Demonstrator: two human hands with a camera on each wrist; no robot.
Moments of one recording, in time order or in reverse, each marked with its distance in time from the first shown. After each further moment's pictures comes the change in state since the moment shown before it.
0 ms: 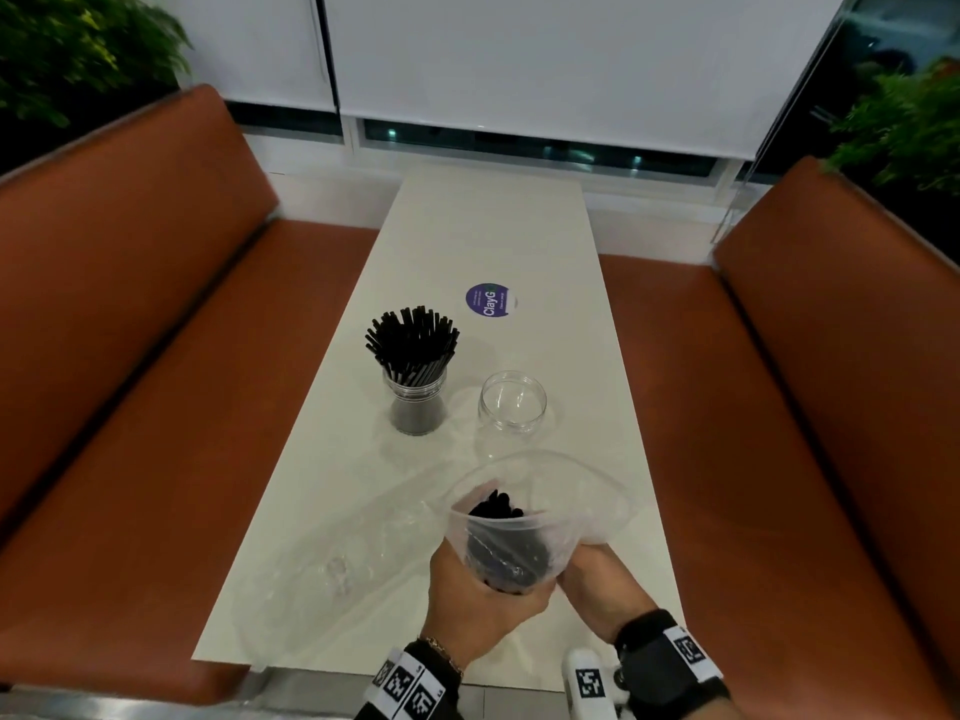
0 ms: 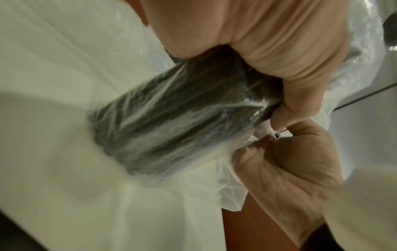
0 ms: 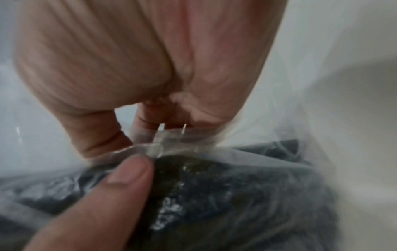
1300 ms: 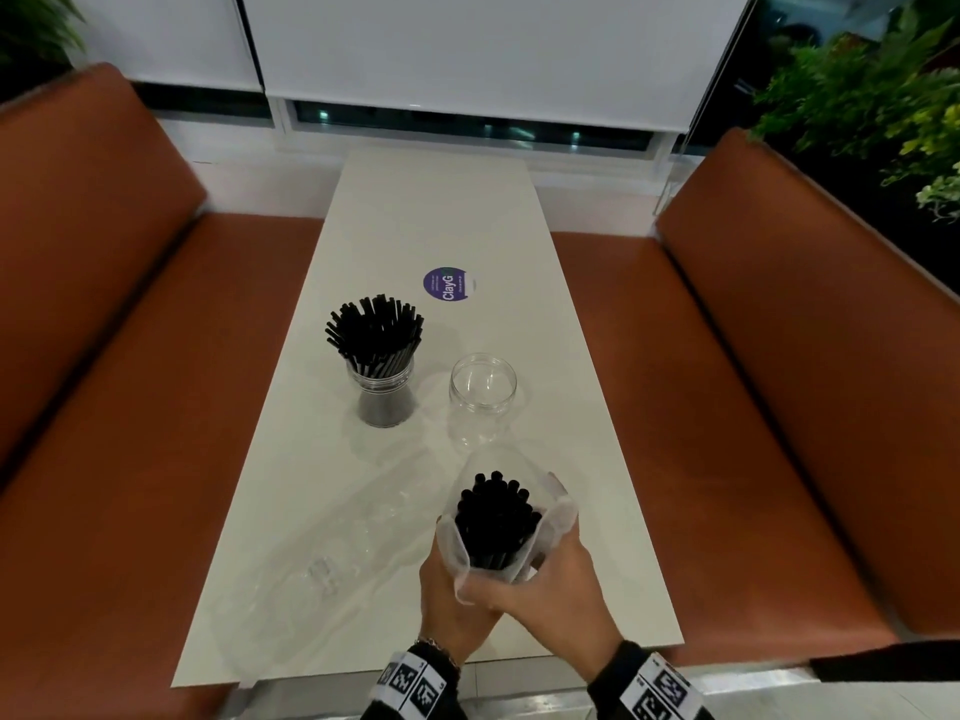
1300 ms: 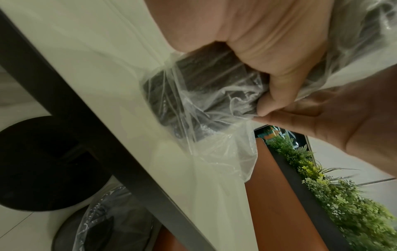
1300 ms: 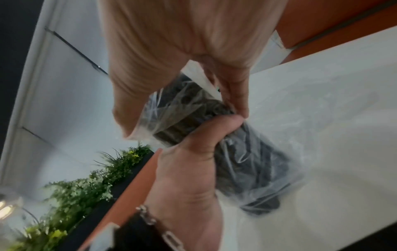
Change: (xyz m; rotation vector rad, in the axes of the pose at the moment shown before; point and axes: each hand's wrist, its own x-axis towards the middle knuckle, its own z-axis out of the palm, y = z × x) left_hand -0.011 -0.063 0.000 0.000 -0.168 -0.071; right_hand -0.038 0.011 0.056 -0.549 0.379 -0.129
